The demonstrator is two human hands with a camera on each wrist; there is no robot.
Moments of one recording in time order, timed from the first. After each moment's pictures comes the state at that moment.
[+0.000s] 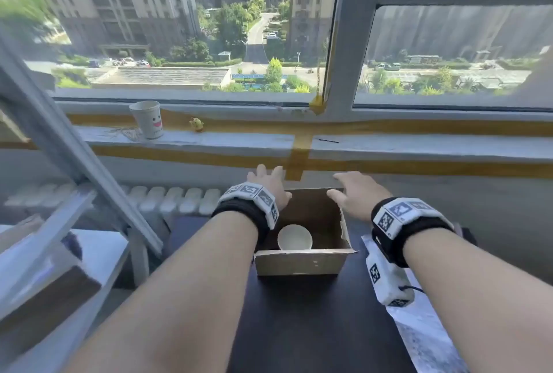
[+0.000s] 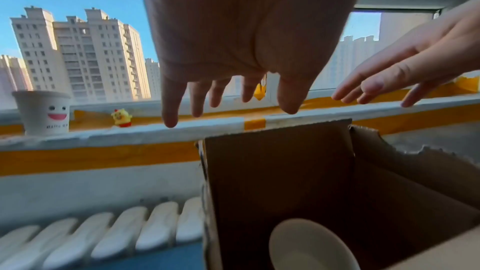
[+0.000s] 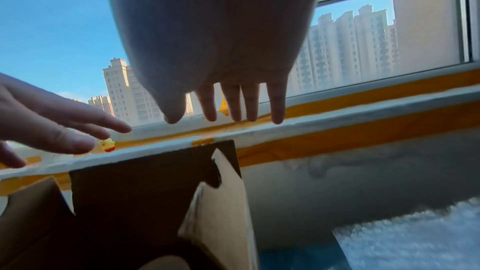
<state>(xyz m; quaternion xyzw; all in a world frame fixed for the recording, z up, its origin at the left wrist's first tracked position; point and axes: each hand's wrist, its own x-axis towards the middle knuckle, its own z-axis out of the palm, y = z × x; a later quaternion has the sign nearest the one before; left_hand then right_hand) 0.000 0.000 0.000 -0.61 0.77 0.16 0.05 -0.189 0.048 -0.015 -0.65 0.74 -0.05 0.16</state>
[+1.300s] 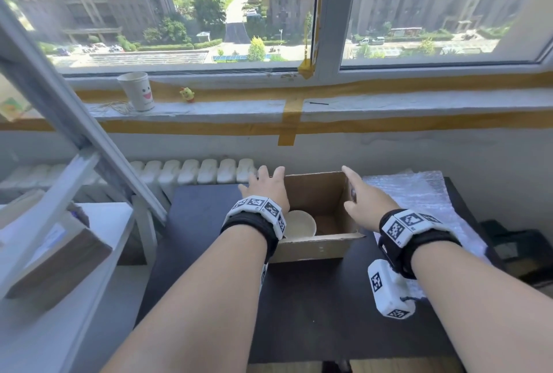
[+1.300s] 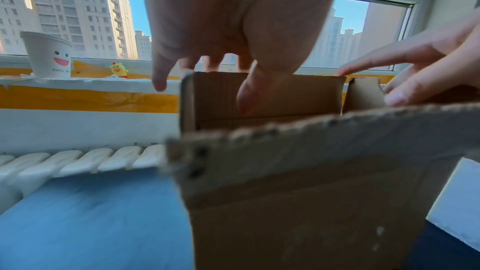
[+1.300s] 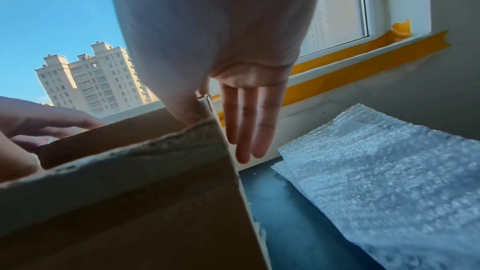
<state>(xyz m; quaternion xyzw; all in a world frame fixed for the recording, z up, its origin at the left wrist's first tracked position) 0.016 0.080 -0.053 -0.61 0.78 0.13 0.04 -0.168 0.155 -0.057 -0.55 0.79 -0.10 0.24</state>
